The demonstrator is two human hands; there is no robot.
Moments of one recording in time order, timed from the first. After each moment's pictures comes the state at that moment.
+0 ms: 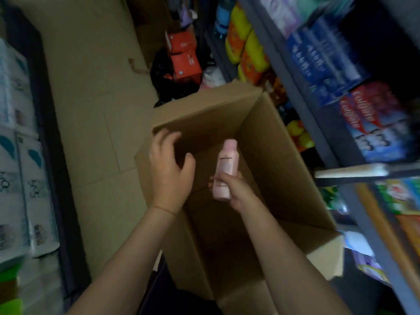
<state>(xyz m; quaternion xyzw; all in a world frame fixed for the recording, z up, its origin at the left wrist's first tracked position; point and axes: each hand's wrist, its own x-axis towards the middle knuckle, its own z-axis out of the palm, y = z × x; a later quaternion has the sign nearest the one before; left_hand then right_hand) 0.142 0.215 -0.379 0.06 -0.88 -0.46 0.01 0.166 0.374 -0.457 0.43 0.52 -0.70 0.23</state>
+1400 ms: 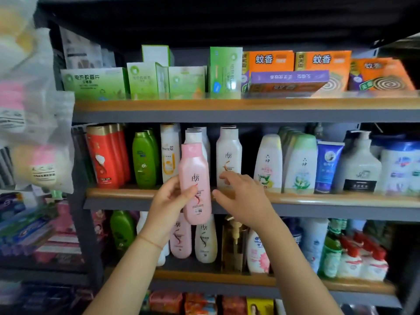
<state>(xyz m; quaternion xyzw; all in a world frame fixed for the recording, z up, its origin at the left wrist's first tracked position) 0.445 0.557 0.097 -0.49 -0.46 -0.68 -0.30 0.621 0.632 0.110 0.39 0.84 -0.02 -0.36</state>
